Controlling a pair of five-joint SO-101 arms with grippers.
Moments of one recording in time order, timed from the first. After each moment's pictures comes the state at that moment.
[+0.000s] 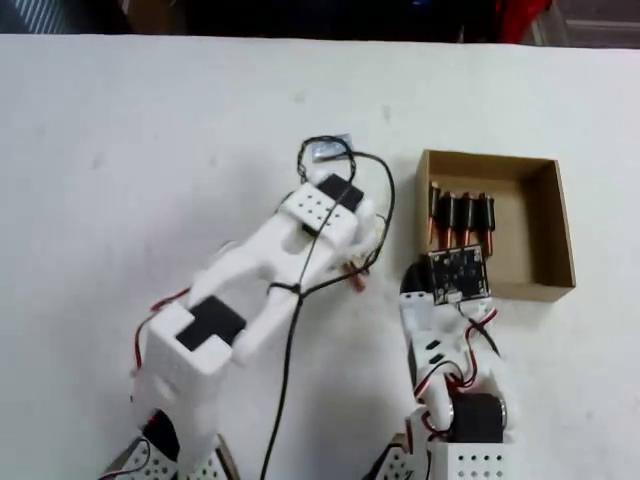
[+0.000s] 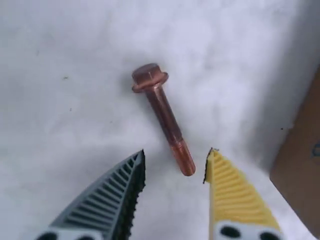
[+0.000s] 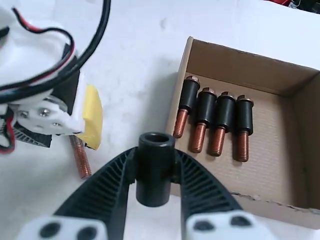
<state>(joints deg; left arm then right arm) 31.2 26.9 -7.1 73.7 49.0 -4.2 -102.5 86.7 55.2 12.1</state>
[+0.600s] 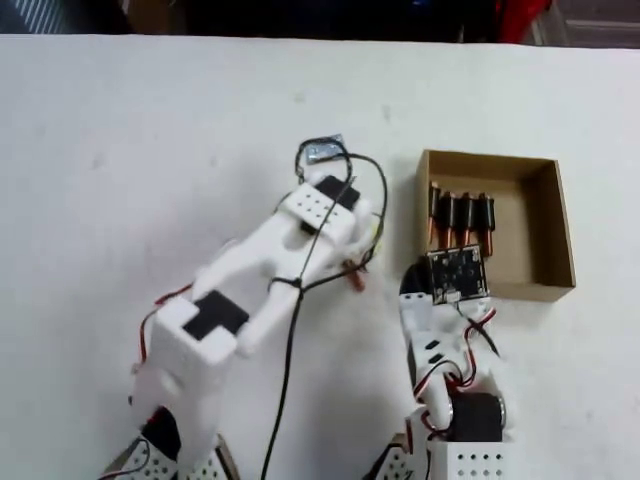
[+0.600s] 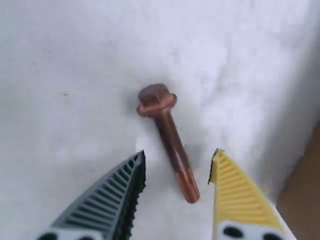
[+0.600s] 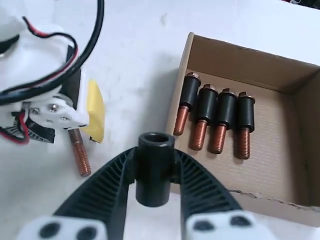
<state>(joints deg) 29.7 30.4 -7.2 69.9 50.8 -4.2 -102.5 87.3 55.2 12.1</state>
